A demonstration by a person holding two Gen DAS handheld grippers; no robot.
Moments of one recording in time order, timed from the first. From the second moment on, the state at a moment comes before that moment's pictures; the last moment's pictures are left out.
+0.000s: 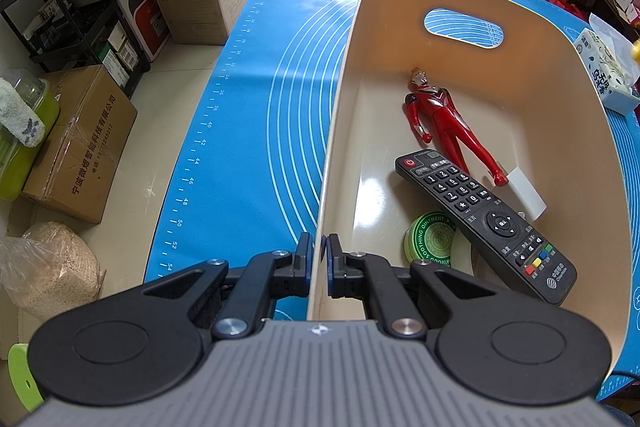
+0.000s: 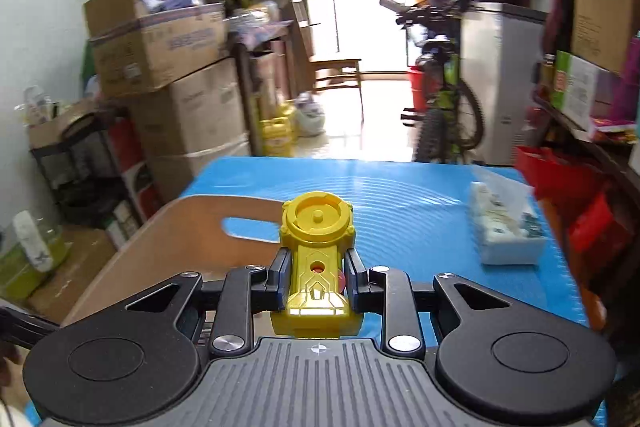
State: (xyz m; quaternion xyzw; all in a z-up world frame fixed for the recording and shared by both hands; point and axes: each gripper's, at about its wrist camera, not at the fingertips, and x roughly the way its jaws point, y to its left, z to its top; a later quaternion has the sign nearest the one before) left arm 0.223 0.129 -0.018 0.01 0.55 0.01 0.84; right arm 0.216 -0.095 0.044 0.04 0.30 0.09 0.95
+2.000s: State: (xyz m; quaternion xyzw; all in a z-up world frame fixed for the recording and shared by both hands) left arm 0.109 0.049 0.089 0.06 0.41 -0.01 0.91; right arm 0.084 -0.117 0.116 0.06 0.32 0.07 0.94
